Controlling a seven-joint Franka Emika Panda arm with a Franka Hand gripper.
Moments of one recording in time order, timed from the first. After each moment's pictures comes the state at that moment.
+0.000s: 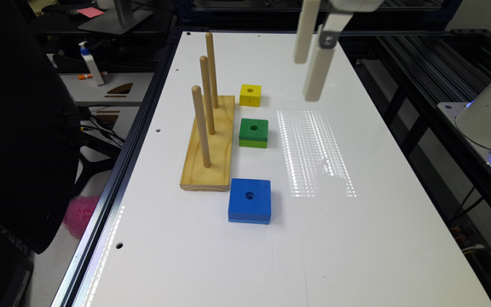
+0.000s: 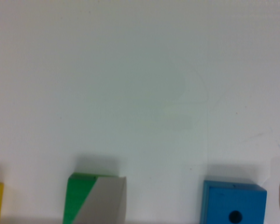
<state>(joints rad) 0.13 -0.06 0.17 -2.28 0.02 2.27 1.05</state>
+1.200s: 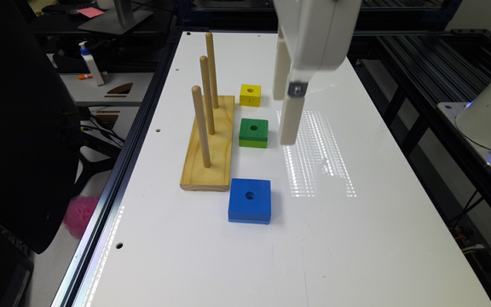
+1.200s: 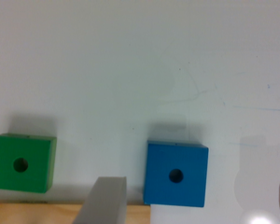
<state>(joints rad) 0.12 0.09 0.21 -2.21 0.02 2.32 1.09</state>
